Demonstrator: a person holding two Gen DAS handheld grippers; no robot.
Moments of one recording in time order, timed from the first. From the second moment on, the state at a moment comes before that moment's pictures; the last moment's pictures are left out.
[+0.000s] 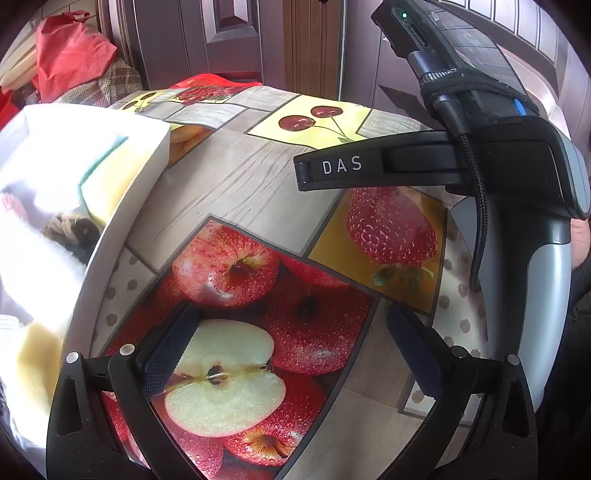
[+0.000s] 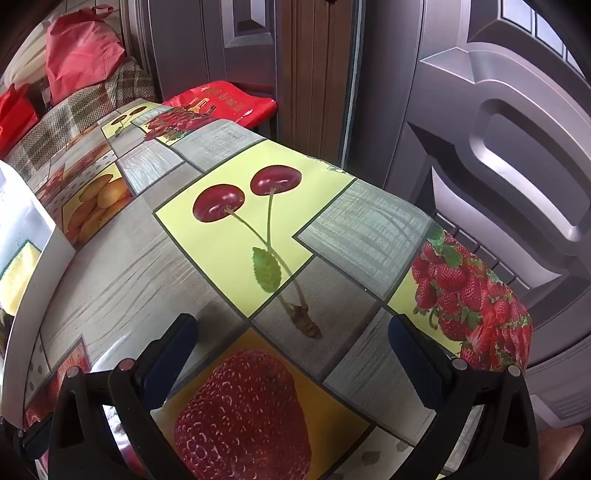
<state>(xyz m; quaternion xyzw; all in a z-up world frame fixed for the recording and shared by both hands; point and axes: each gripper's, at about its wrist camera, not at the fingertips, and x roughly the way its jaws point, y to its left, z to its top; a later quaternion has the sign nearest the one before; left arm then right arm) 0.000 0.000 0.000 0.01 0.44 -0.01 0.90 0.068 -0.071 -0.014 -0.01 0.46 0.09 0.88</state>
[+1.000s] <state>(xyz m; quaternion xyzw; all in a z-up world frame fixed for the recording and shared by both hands) 0.002 0.001 0.000 0.01 0.44 -0.01 0.90 0.068 -0.071 -0.014 -0.01 0.46 0.09 0.88</state>
